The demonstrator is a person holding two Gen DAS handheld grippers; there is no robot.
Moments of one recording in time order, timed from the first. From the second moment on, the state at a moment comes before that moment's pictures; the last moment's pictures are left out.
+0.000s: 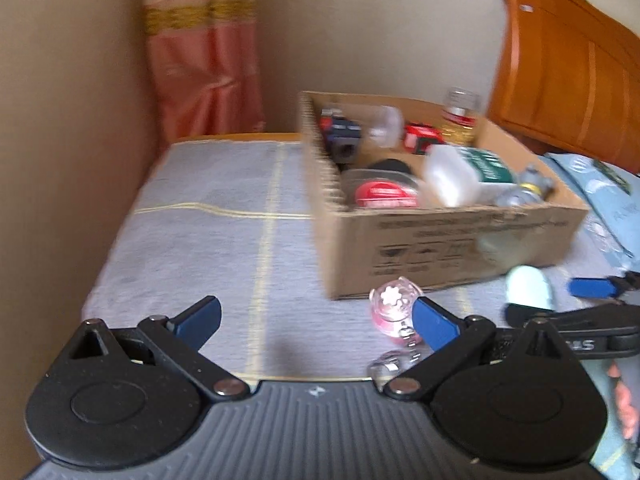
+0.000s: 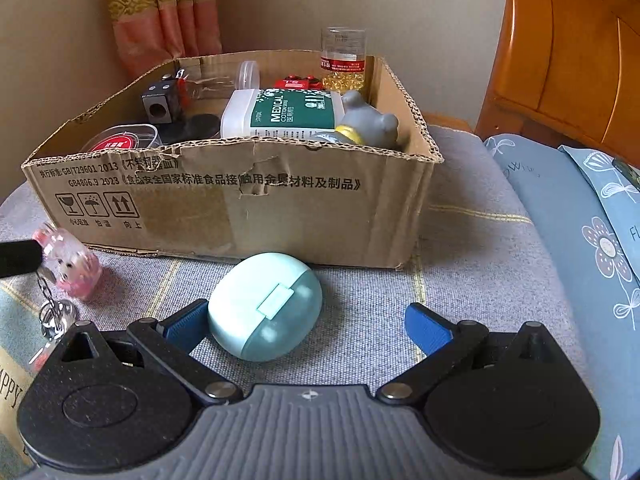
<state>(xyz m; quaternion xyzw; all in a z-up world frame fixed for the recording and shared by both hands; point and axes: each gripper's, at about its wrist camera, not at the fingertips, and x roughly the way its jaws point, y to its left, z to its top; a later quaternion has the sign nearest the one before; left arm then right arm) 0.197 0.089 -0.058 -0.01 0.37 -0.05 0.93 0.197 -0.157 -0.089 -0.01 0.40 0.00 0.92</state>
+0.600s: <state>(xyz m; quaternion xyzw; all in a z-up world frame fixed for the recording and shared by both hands) 0.209 0.079 -0.071 -0.06 0.39 -0.04 0.92 0.198 -0.154 -0.089 -0.01 0.39 0.00 0.92</state>
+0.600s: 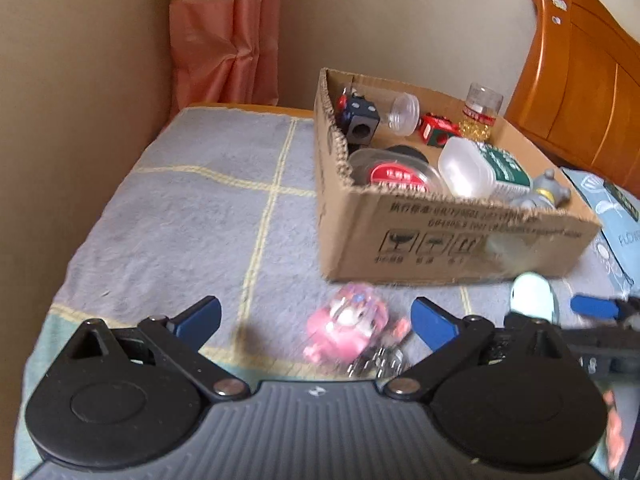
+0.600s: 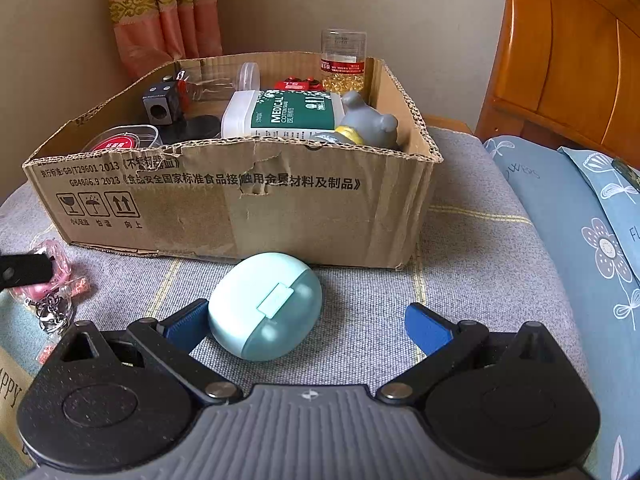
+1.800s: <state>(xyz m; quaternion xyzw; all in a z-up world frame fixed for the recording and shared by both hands) 0.167 0.113 -0.073 0.02 0.42 0.04 0.91 0.193 -0.158 -0.093 -0.02 0.38 0.02 0.92</state>
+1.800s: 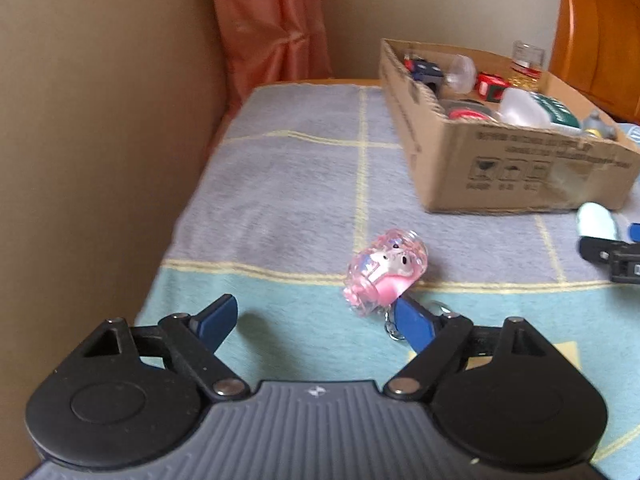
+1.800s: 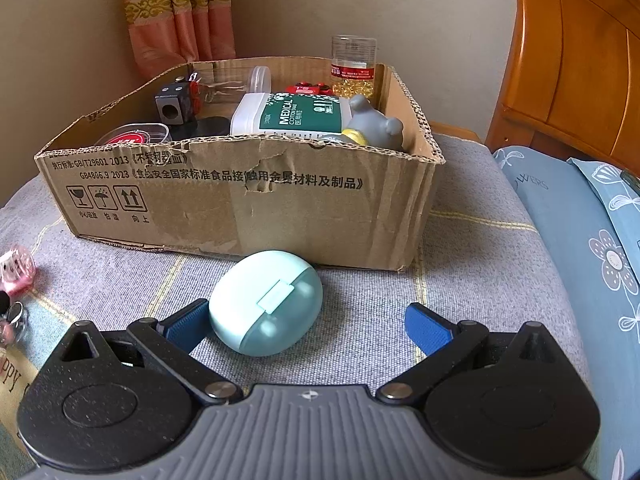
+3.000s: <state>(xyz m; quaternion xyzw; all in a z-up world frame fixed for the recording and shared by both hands) 0.203 0.078 -0.078 -0.02 0.41 0.01 0.91 0.201 -0.156 -0.092 -0.06 0.38 0.13 0.92</state>
